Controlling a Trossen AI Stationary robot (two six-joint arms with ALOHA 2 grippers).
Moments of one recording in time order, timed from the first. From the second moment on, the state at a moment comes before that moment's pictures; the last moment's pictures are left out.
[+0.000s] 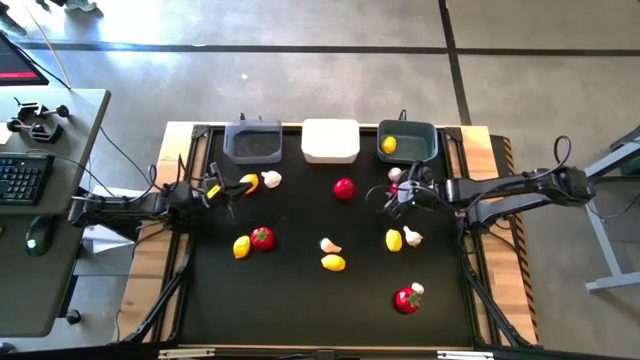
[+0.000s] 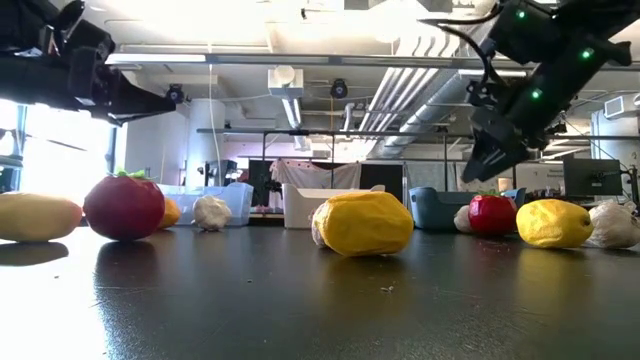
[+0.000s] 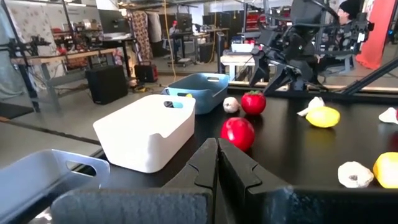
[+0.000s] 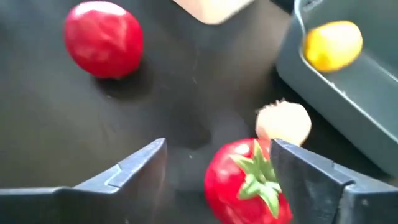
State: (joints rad) left arm 0.03 0.12 0.01 0.07 -0.37 0.06; right arm -0.06 1.07 0.52 -0.43 0.52 0.55
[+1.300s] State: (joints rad) left arm 0.03 0.14 0.01 0.08 -0.38 0.08; right arm -0.19 1.20 0.53 -0.53 0.37 0.51
